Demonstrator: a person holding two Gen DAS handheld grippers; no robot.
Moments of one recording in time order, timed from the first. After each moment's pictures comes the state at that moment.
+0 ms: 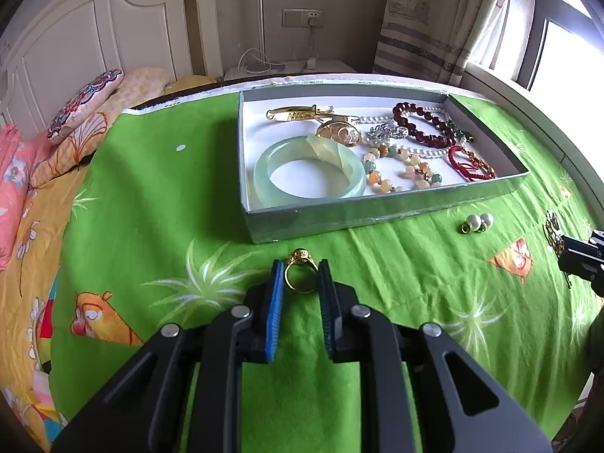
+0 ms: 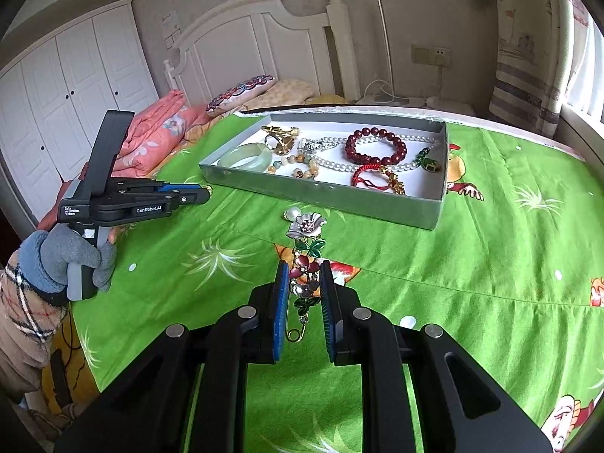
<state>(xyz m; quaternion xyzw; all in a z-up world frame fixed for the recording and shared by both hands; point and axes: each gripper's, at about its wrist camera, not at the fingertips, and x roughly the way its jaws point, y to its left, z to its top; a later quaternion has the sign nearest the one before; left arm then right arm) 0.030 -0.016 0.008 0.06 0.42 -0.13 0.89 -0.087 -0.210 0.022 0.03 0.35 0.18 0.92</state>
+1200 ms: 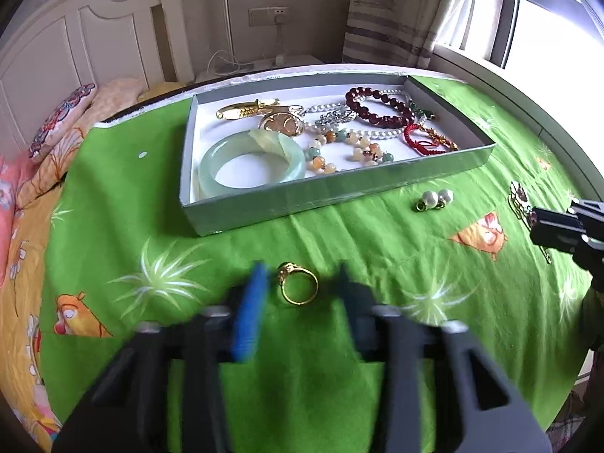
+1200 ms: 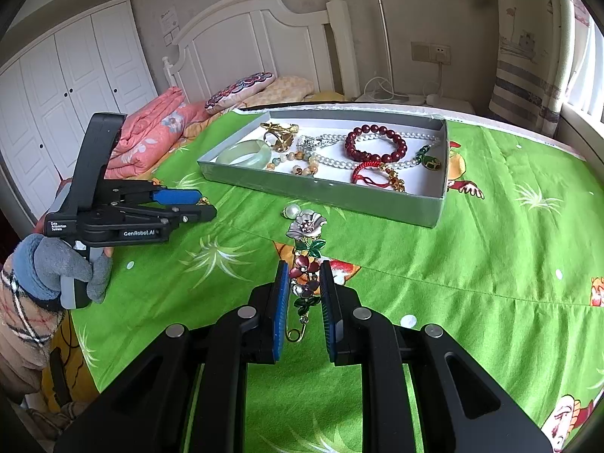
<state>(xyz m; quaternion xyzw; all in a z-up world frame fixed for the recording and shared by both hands) 0.012 -0.043 0.006 0.09 0.42 -0.17 0.88 -0.088 -0.208 0.020 0.03 0.36 0.18 0.92</state>
